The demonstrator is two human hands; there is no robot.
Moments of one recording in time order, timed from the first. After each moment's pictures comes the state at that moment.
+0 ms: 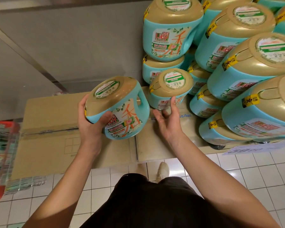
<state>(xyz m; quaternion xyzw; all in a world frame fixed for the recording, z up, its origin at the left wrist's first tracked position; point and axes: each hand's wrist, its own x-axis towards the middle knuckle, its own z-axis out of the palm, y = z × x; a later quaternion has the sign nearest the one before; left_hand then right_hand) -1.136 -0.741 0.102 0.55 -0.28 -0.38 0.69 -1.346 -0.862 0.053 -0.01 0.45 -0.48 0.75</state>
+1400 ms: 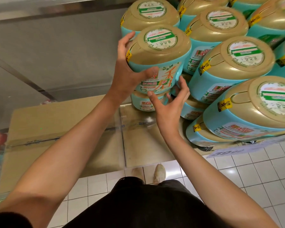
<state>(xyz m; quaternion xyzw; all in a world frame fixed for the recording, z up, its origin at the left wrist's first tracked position) -1.219 -0.930 0.167 0.45 -0.55 -0.40 0.58 -1.377 -0.877 0.105 -0.49 0.53 -0.56 0.41</state>
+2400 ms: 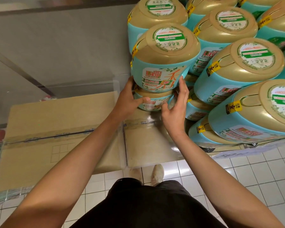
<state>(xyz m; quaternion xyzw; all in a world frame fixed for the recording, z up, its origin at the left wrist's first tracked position) -1.202 -0.903 0.060 0.62 -0.52 -0.40 0.43 -1.395 -0.895 0.070 -0.65 0.52 -0.49 0.26</state>
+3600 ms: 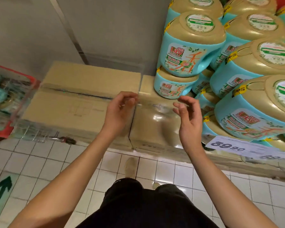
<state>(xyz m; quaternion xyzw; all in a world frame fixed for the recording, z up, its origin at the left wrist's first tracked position) -1.253 -0.704 0.109 0.67 -0.36 -0.28 0.58 -1.459 -0.800 0.095 -0.62 0.41 -0.44 0.51</state>
